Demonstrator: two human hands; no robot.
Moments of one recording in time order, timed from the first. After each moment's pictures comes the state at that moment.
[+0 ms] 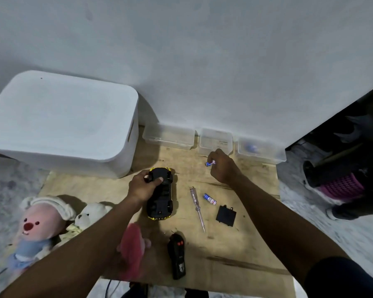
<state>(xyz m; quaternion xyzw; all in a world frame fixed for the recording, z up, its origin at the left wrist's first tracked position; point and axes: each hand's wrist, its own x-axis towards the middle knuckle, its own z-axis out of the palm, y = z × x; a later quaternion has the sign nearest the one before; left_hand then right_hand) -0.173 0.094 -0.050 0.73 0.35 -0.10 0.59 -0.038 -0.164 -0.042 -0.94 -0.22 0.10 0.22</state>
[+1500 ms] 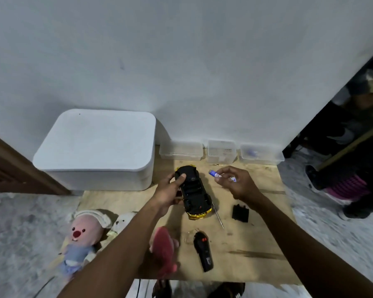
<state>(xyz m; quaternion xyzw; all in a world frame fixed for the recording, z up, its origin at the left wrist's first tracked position) -0.204 0.086 0.046 0.59 0.24 -0.16 0.75 -0.159 -0.146 0.070 -0.83 -0.06 0.13 0.54</state>
